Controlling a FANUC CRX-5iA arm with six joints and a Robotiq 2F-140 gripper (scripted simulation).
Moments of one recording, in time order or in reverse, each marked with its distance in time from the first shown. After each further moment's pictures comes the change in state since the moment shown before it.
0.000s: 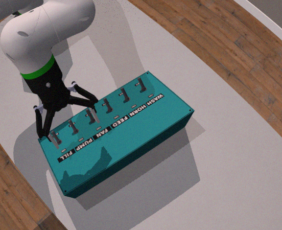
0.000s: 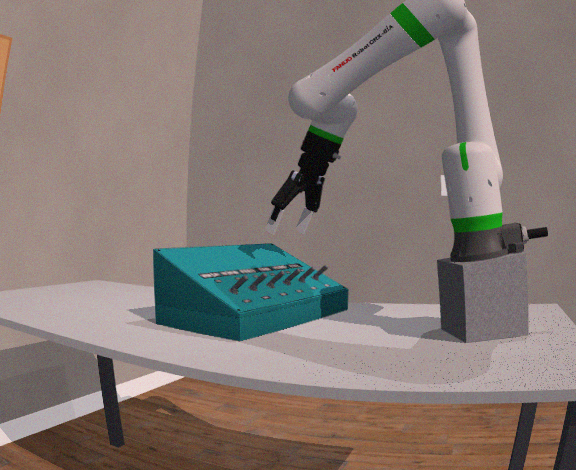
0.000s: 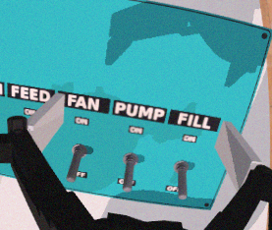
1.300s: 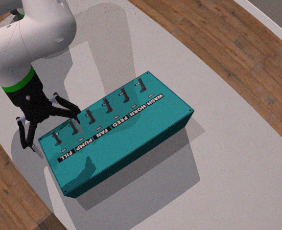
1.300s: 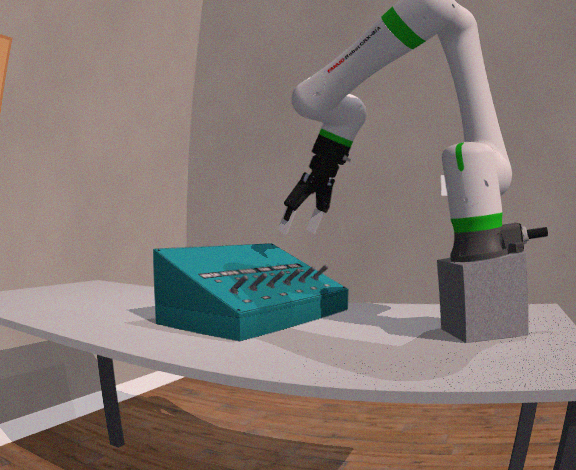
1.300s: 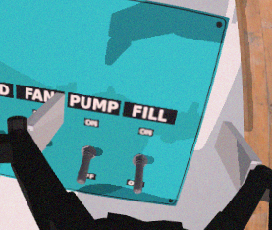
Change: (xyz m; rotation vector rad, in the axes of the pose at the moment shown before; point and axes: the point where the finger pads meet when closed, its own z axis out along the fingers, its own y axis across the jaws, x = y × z) arm 0.000 0.059 0.000 -0.002 0.000 0.000
